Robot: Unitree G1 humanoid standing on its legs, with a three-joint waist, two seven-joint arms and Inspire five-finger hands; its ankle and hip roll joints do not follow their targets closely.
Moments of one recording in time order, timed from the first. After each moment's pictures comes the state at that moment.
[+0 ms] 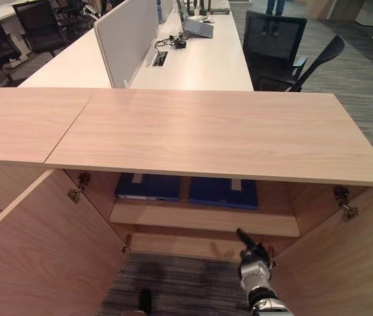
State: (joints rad) left arm 0.21 0.21 -0.03 1.23 -0.27 0.04 0.05; right arm -0.28 -0.18 -0.04 1.12 1.16 -0.13 -0.27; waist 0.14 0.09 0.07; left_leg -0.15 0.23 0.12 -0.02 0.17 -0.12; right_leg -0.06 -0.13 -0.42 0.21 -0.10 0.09
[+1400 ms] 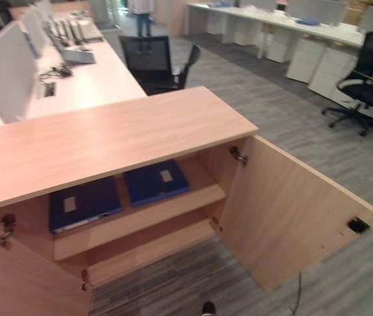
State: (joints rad) left arm 0.14 0.22 -0.06 1.33 -0.13 0.02 0.08; right arm 0.11 -0.20 -0.16 1.27 0.67 -0.01 -0.19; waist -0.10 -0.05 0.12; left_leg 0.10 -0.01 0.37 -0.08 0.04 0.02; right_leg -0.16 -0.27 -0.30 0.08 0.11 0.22
